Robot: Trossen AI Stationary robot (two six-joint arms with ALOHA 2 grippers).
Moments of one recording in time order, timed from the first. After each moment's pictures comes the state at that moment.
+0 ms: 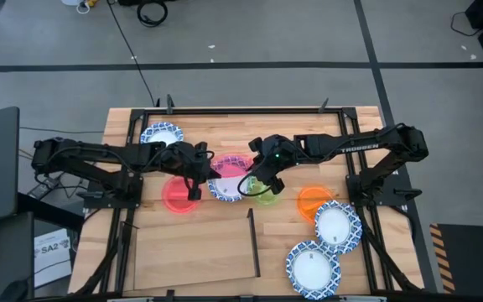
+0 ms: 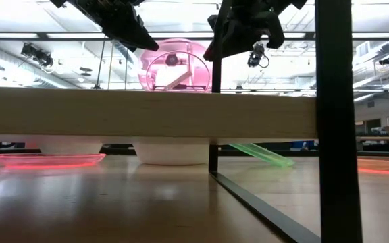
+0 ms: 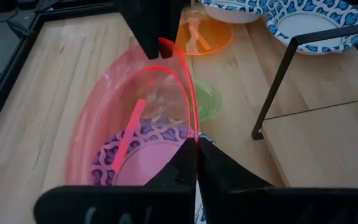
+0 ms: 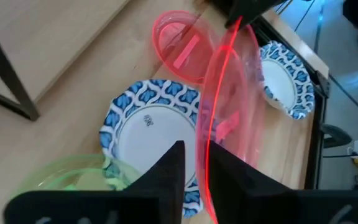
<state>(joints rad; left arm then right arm) 0.02 1.19 0.87 -0.26 0.00 0.12 -0.03 1.53 1.20 -0.37 -0.04 -0.71</state>
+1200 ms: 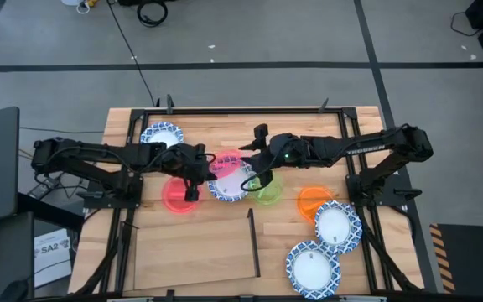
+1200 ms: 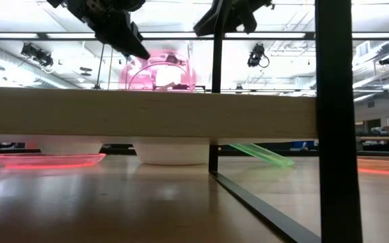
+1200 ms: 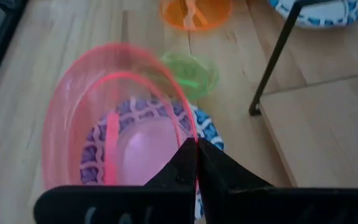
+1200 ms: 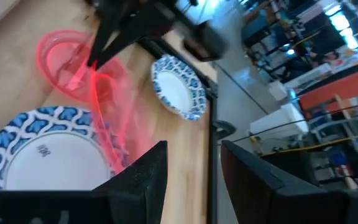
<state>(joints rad) 0.01 1.19 0.87 -0.35 0.00 0.12 0.02 1.48 1.20 -0.14 0.31 -0.71</state>
